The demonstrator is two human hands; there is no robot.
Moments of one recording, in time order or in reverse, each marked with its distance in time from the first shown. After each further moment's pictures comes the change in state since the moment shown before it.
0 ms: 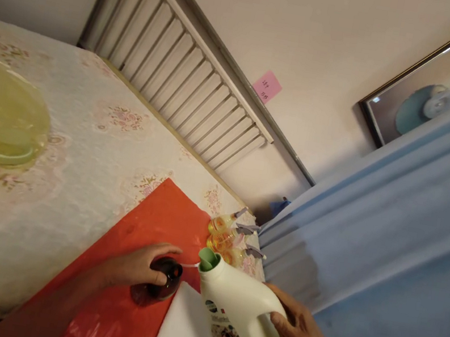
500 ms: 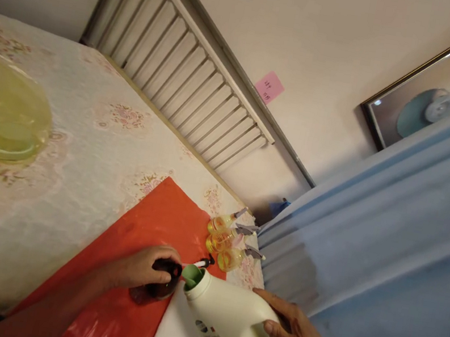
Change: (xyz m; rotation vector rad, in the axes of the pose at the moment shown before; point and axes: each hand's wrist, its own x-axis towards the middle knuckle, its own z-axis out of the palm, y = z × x) left_hand 0.010 -0.007 0.012 0.053 0.022 0.122; right_hand -0.001 -0.032 0.001 -0.080 -0.179 -0.006
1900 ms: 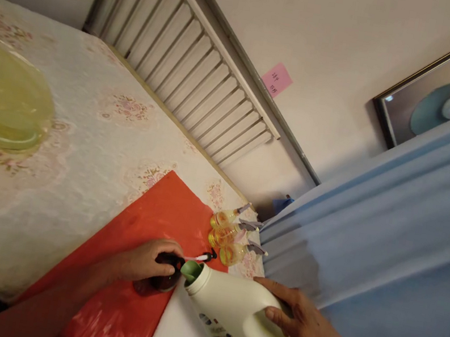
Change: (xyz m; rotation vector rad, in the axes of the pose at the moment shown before) left_hand -0.003 0.018 -0.001 -0.009 -0.005 -0.054; right_hand 0.011 -0.030 -0.014 -0.123 -0.069 -0.022
